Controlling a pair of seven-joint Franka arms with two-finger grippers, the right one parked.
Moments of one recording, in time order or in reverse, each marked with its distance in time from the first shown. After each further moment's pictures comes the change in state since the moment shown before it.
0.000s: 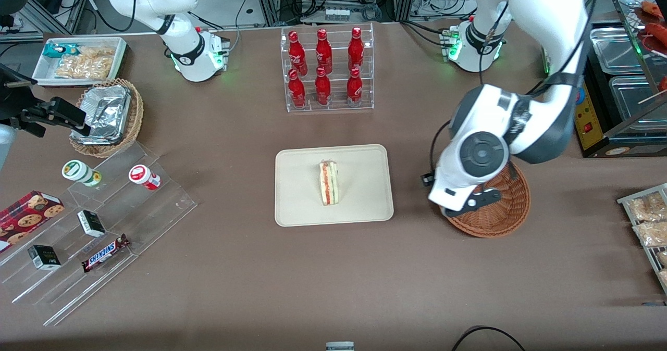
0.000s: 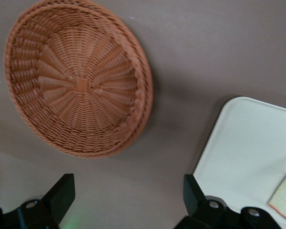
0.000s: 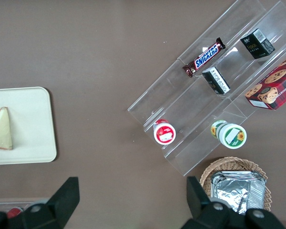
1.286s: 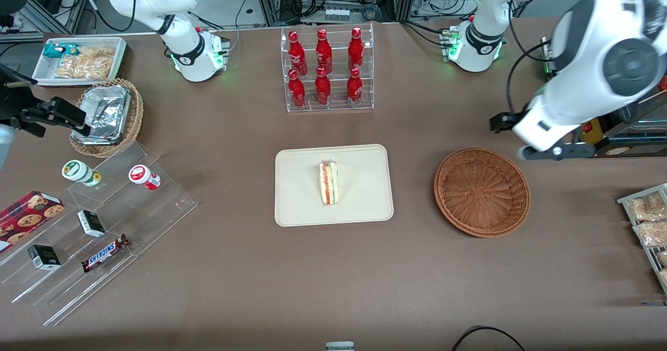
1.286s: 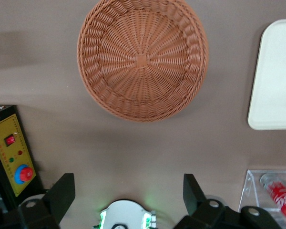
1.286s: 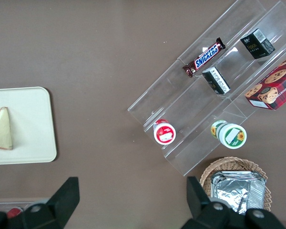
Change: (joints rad) arm 0.249 -0.390 -0.018 -0.216 -0.055 -0.163 0.582
